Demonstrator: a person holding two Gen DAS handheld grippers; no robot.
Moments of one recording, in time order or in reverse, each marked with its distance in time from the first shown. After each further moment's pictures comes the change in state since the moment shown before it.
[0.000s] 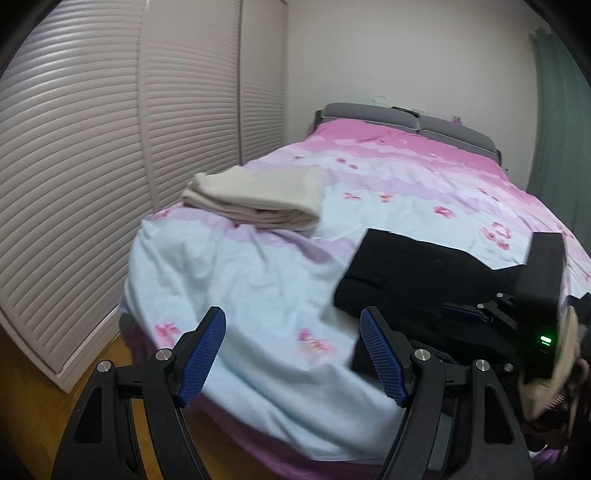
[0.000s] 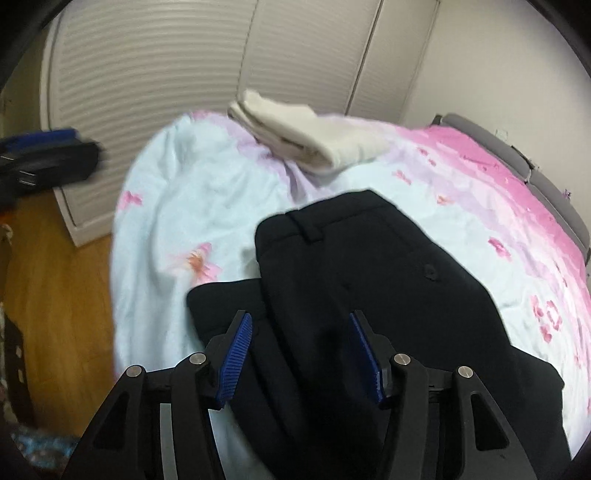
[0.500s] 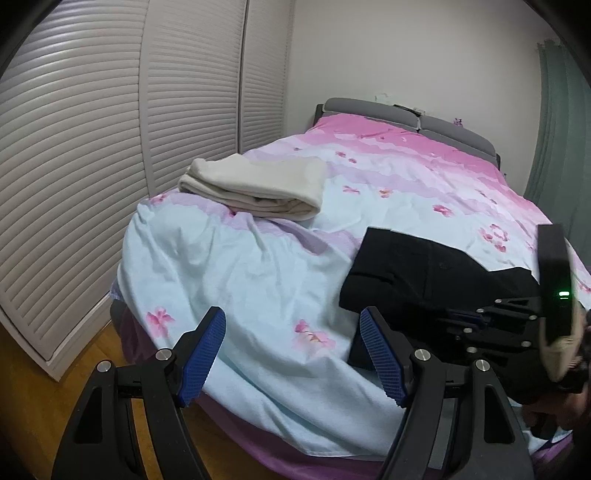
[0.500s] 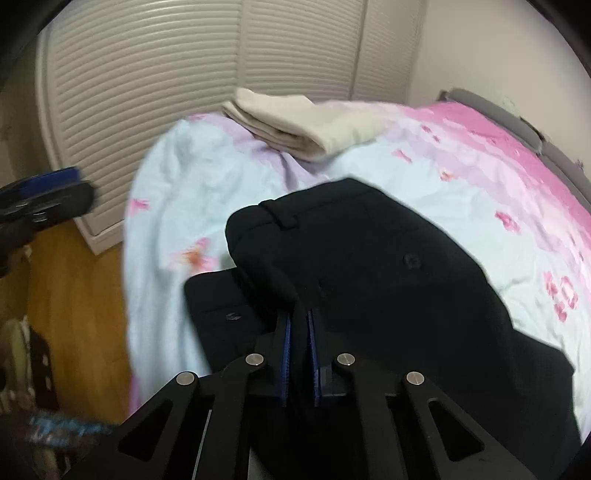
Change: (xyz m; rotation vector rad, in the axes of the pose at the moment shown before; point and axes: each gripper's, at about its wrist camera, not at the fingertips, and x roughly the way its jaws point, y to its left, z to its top) left arm 0.006 0.000 -0.003 -0.025 0.021 -0.044; right arm -0.026 -0.034 -0.011 0.061 0.015 0.118
